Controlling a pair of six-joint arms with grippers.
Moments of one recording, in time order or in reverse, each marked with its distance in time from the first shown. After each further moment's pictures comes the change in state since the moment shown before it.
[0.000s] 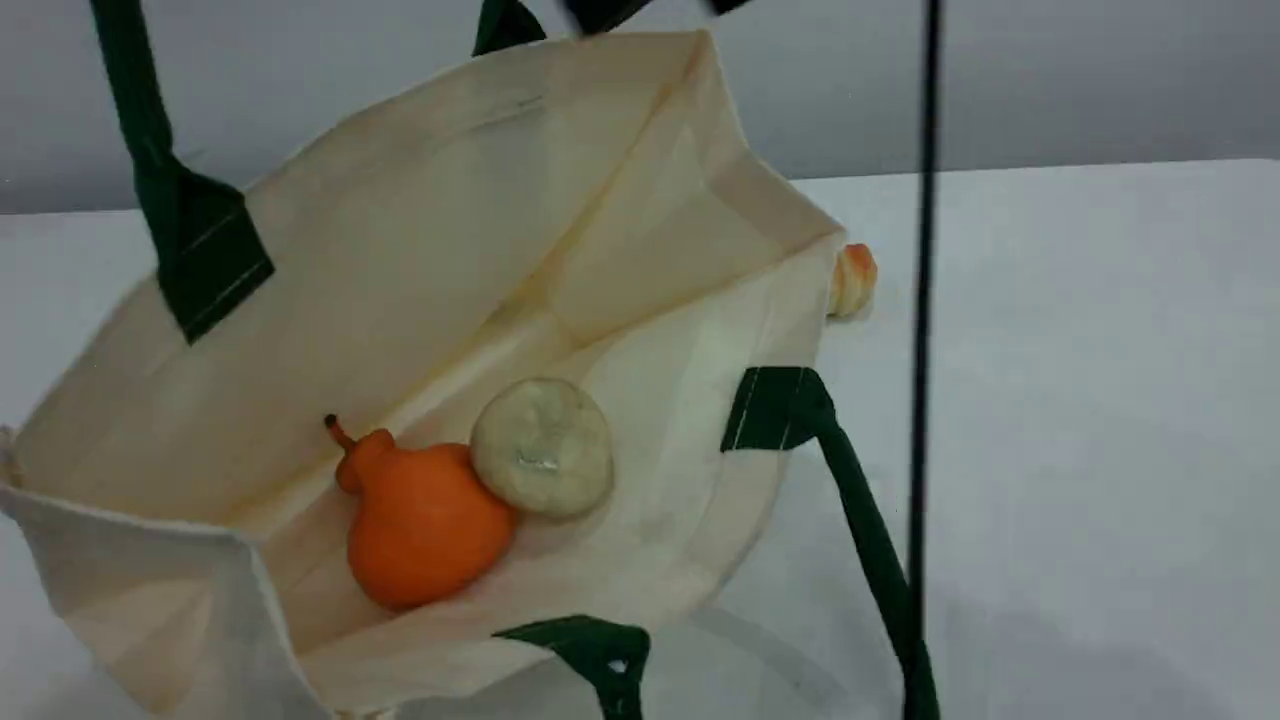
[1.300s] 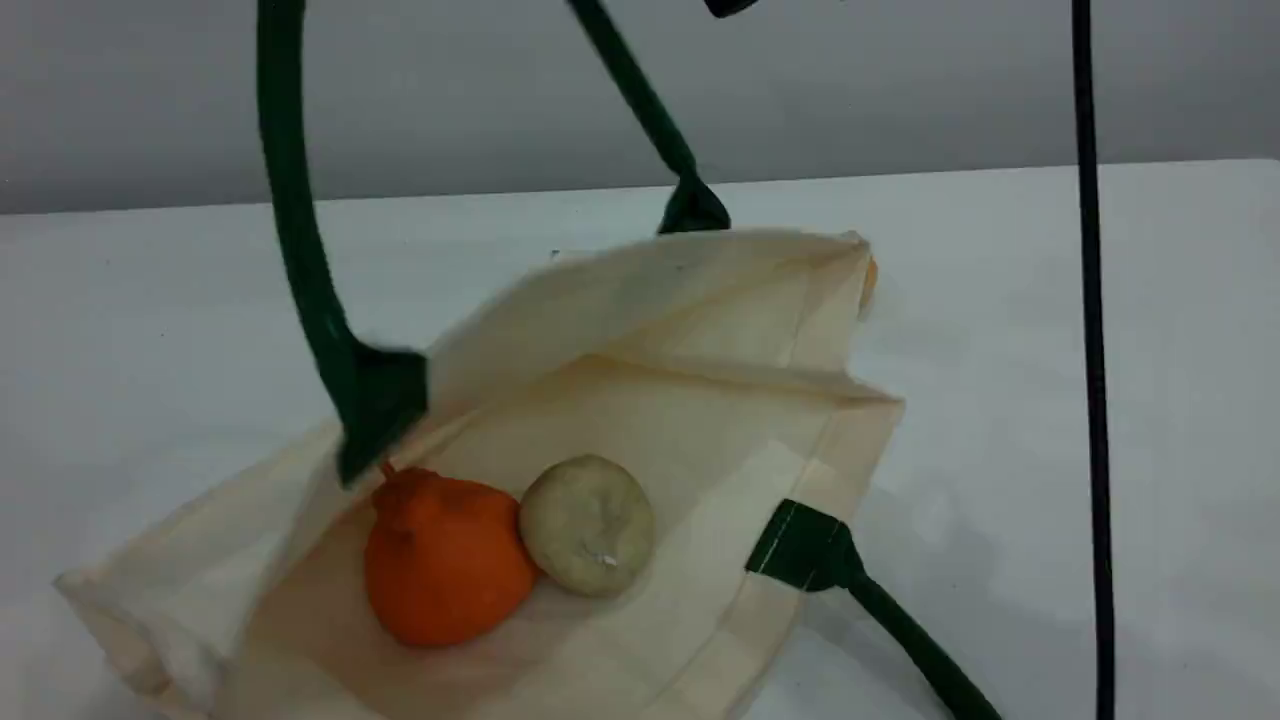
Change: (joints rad) left arm 0.001 0.286 0.001 0.047 -0.033 -0.003; right arm -0.063 -0.060 0.000 -0.073 0.141 0.046
